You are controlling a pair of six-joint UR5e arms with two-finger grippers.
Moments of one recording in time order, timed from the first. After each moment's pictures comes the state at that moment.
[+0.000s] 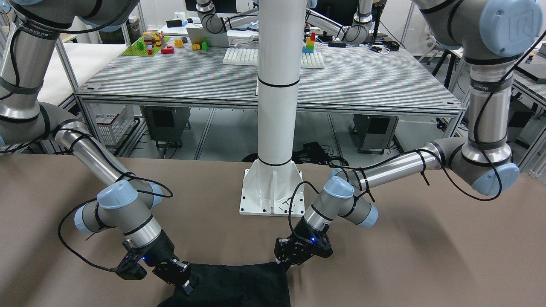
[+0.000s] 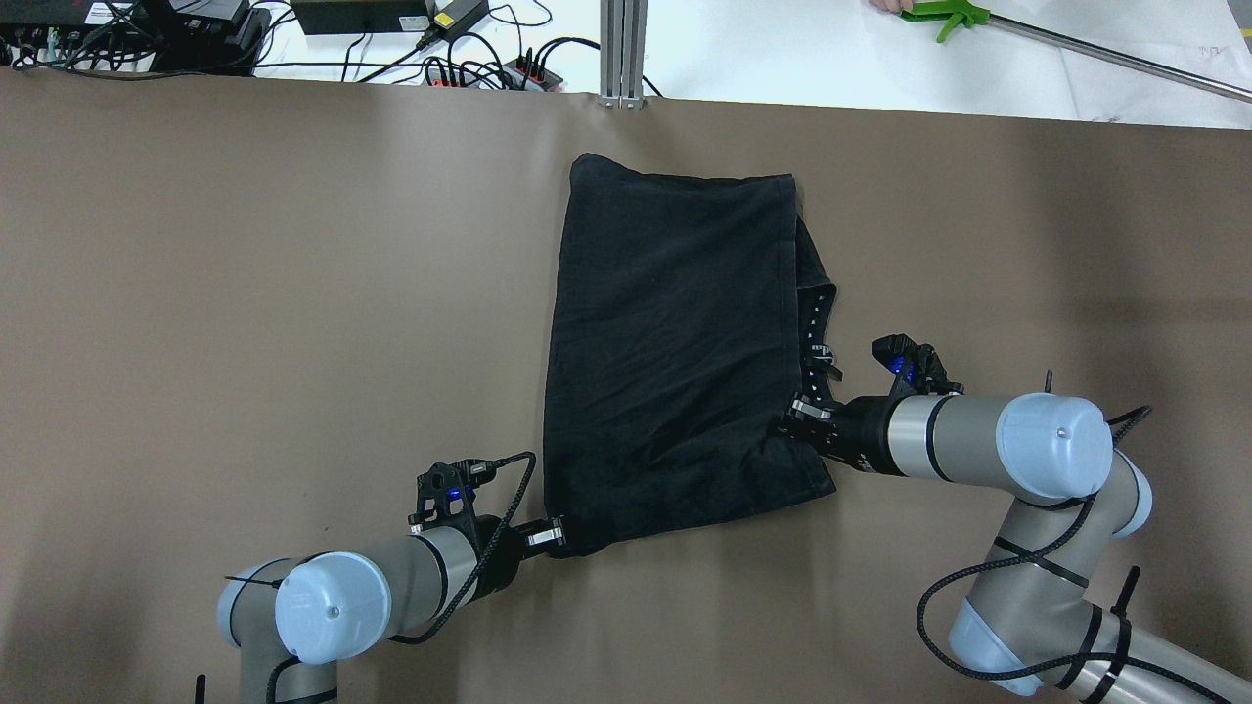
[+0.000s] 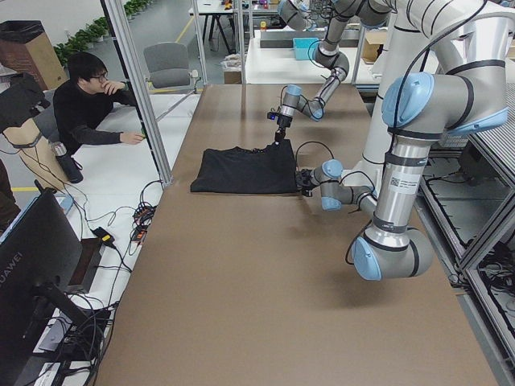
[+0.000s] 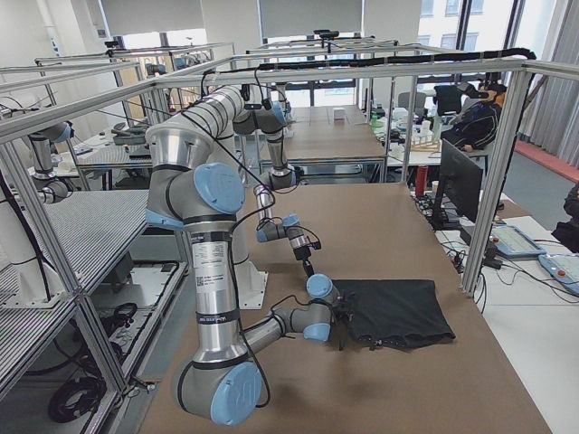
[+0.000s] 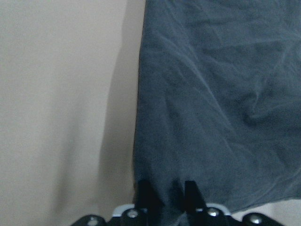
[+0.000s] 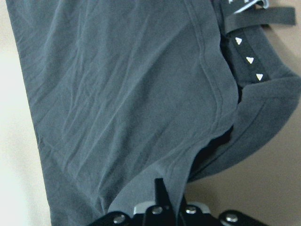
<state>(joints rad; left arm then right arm) -0.26 -2.01 -1.61 -2.47 -1.42 -1.66 0.62 -1.35 1.72 -0.61 1.84 1.71</state>
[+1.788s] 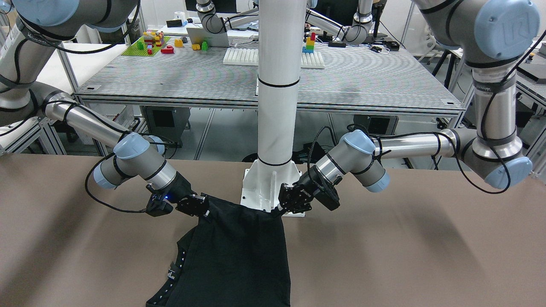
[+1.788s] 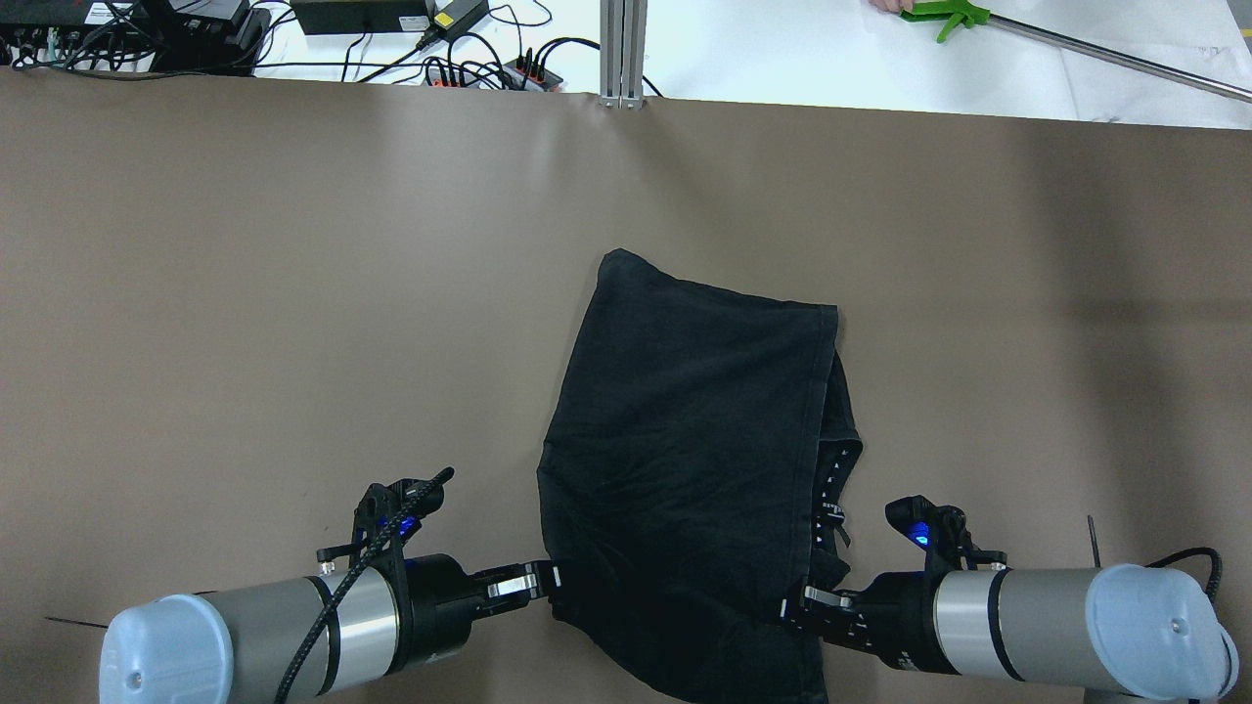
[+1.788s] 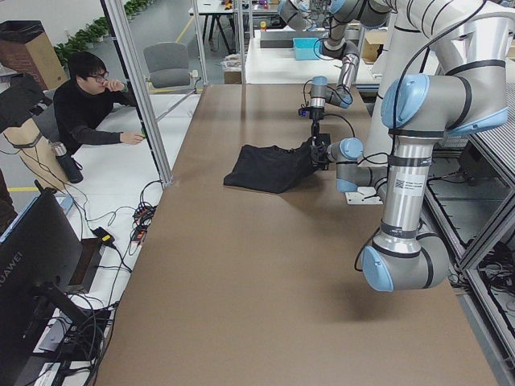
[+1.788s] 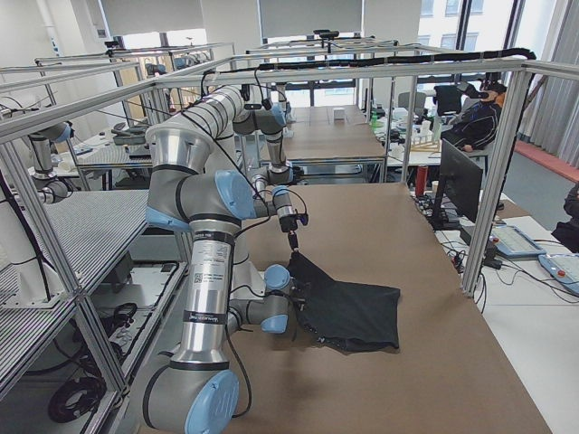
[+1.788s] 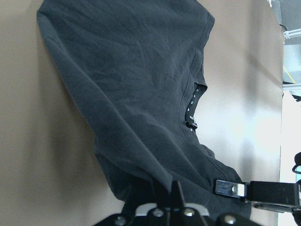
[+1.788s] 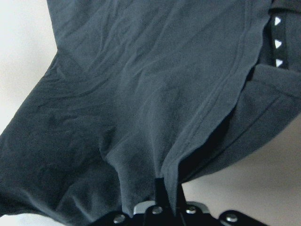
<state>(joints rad) -0.21 -1.89 -2.00 -2.43 -1.46 -1.68 0.37 -1.60 2.04 -0.61 1.82 1.80</state>
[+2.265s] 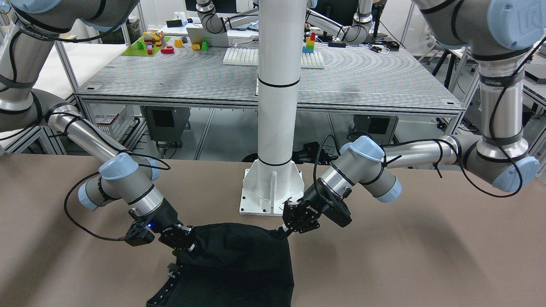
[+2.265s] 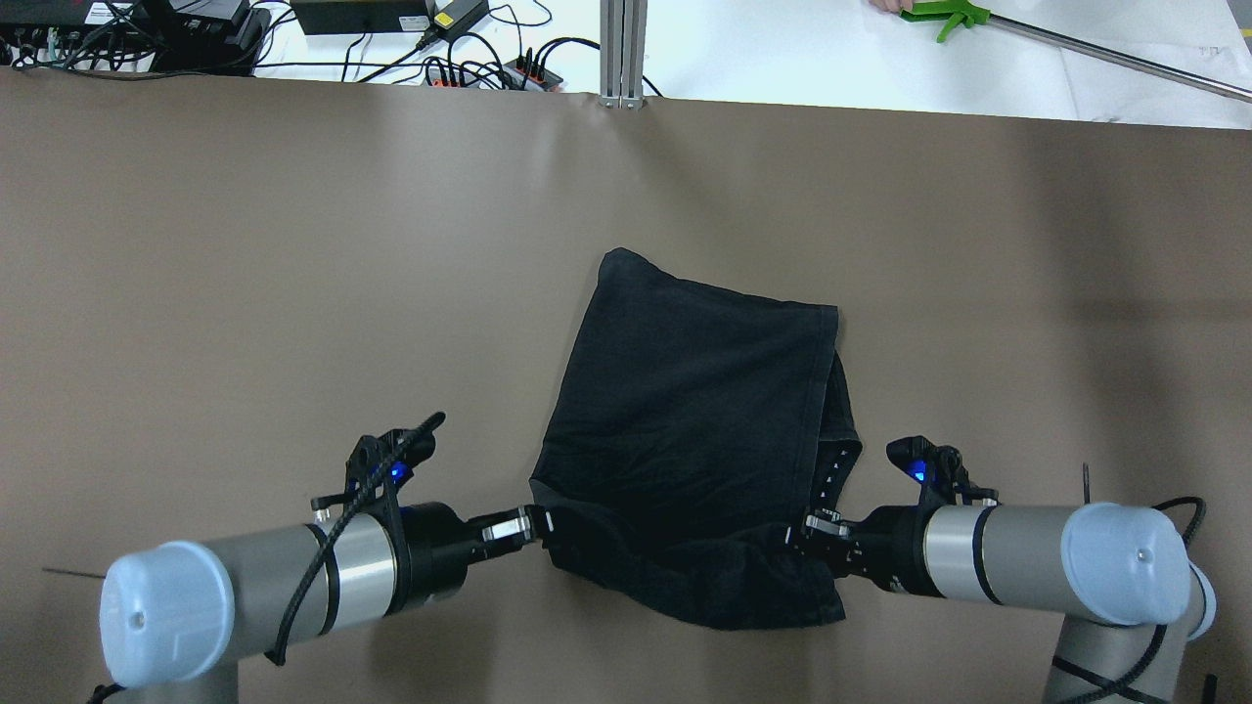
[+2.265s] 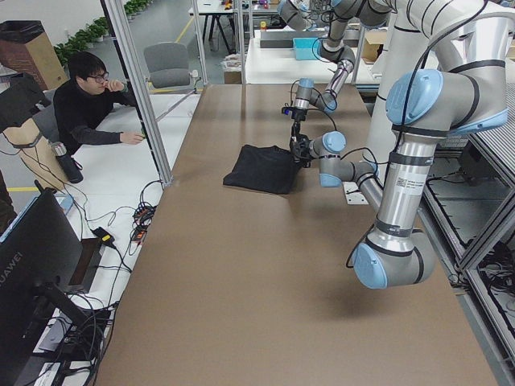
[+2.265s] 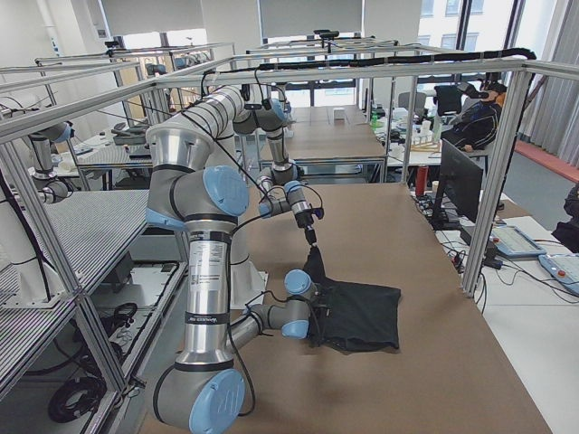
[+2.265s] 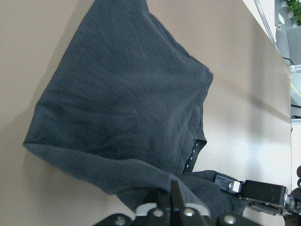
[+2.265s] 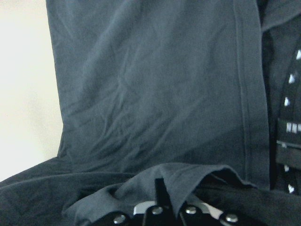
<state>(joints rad) -0.39 -1.97 -1.96 -2.33 -1.56 -1.68 0.54 -1.49 1.90 -0.61 1.85 1.70</state>
